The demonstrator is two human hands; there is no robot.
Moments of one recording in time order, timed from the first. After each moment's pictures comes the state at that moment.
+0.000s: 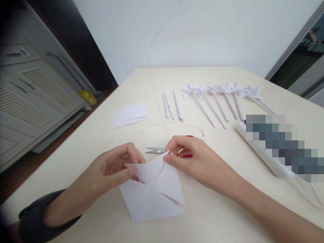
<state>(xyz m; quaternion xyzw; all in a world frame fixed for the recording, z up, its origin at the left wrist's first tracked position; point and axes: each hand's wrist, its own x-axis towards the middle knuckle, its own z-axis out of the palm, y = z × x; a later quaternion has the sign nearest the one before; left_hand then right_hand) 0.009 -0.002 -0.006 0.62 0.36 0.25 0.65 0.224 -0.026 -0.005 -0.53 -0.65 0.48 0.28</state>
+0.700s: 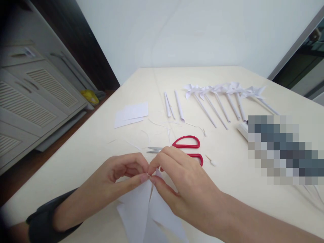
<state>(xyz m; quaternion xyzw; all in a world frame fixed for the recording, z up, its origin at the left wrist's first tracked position) 0.016 -0.011 -0.009 0.72 0.38 0.17 0.56 0.200 -0.053 -0.012 -0.46 -0.79 0.26 0.31</state>
